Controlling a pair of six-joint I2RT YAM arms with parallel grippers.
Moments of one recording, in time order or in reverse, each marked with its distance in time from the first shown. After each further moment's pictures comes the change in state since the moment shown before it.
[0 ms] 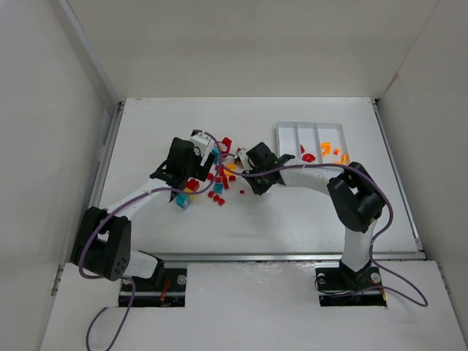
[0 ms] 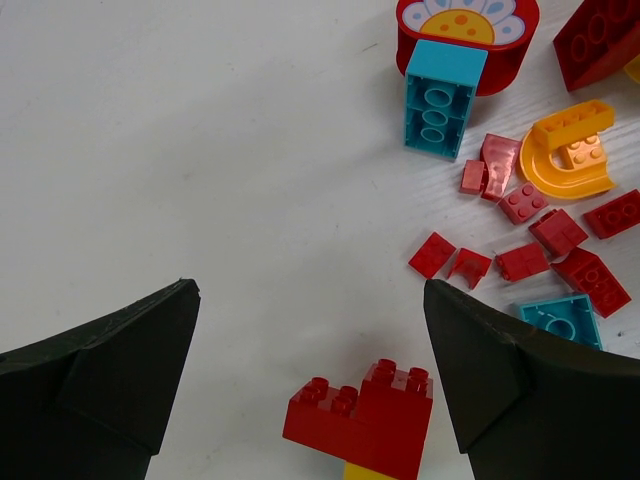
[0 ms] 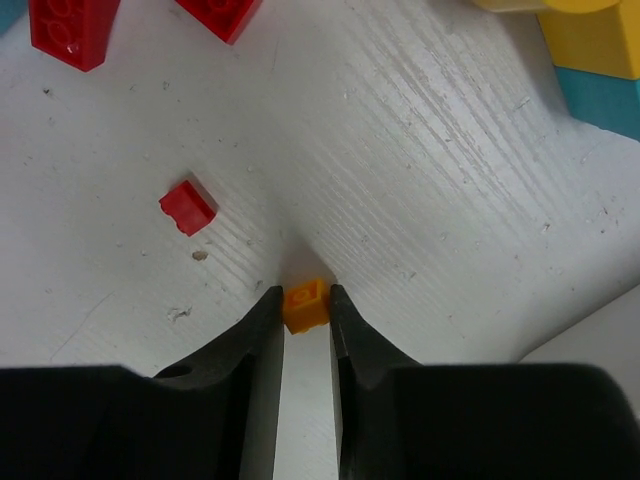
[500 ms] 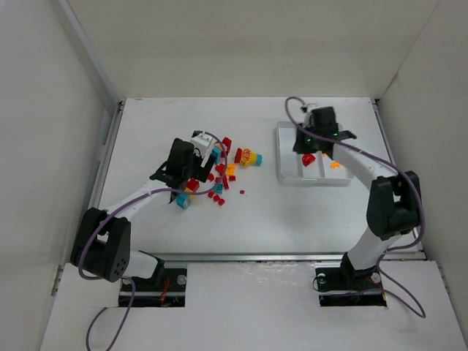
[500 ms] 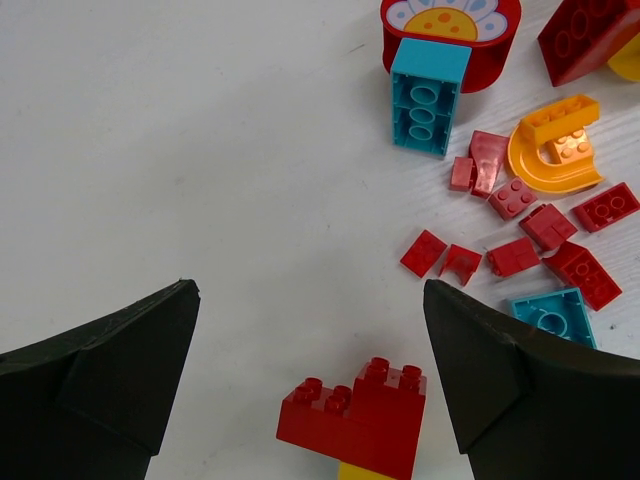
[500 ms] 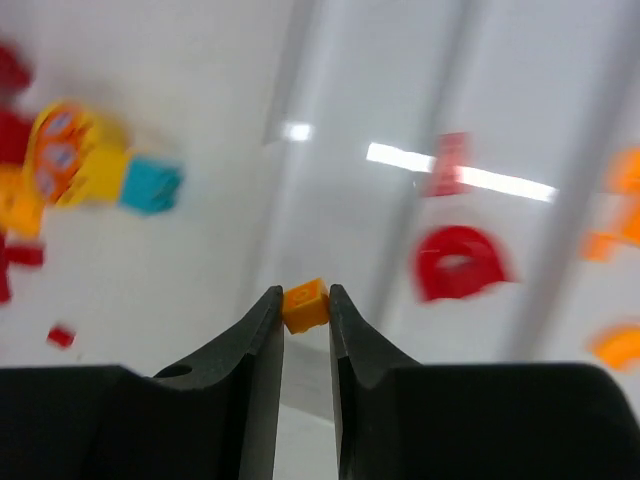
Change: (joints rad) left arm 0.000 -0.007 -0.015 0.014 0.016 0.010; right arm -0.397 -0.186 0.007 0.045 -0.110 0.212
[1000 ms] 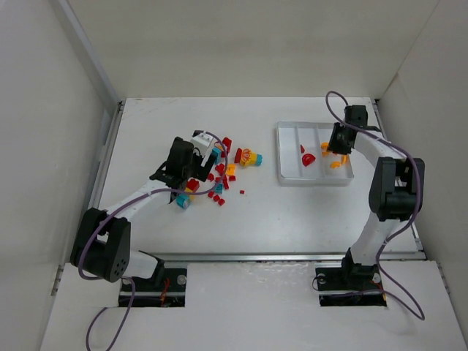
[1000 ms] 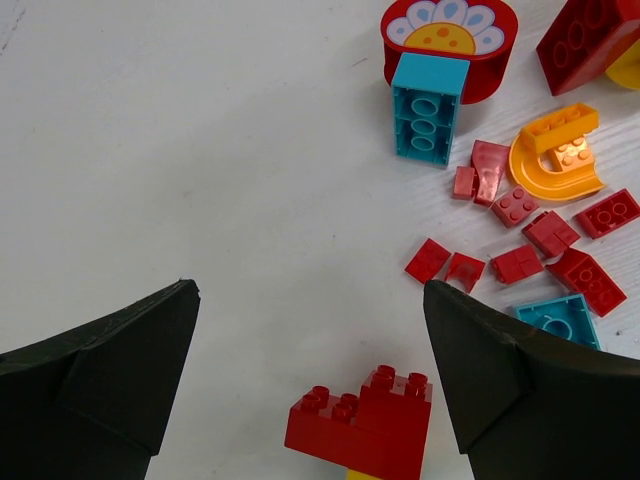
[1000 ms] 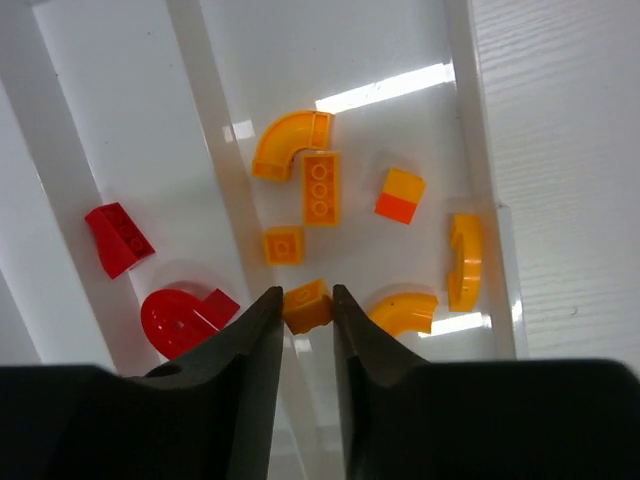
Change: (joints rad) left arm 0.000 -0.003 -0.002 0.021 0.007 0.027; right arm -0.368 0.142 0.101 -0.060 0.117 0.150
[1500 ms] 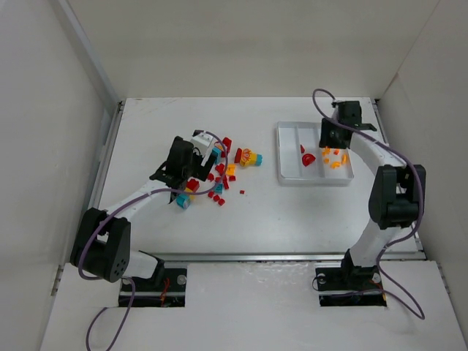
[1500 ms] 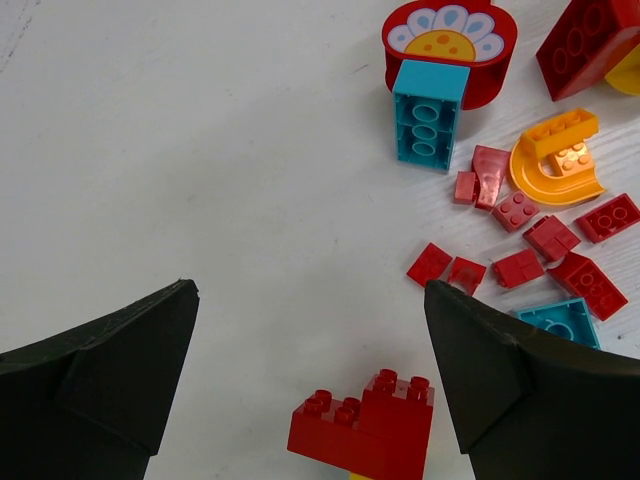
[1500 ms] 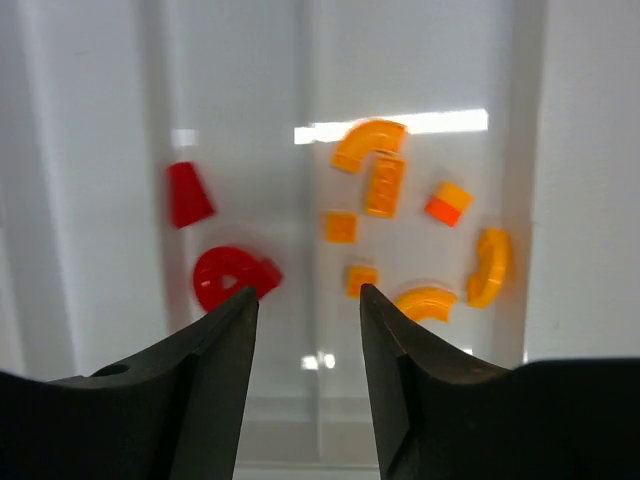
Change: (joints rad) left arm 0.000 0.000 0.000 0.011 0.000 0.008; right arm 0.054 -0.047 0.010 -0.024 0.006 -0.105
